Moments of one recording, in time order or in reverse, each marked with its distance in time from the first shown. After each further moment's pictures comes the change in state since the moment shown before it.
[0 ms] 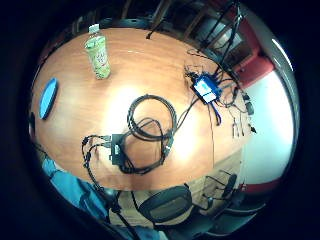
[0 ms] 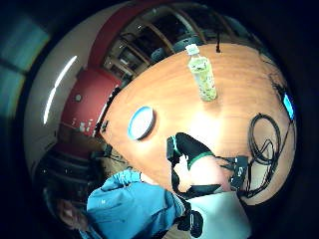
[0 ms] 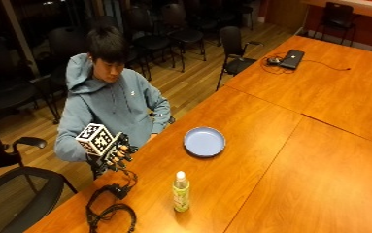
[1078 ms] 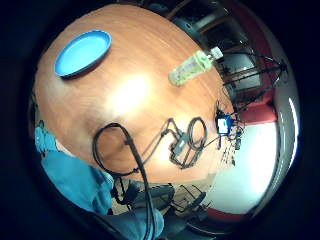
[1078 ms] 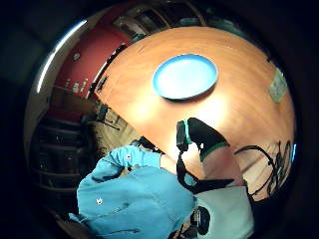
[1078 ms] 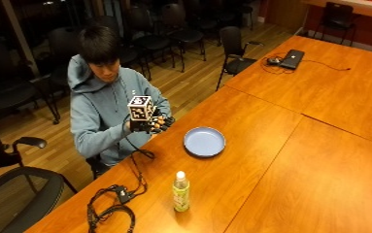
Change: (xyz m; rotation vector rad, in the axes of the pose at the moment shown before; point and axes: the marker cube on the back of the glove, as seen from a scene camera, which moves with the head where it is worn) arm -0.245 0.051 0.066 -0.287 0.125 -0.355
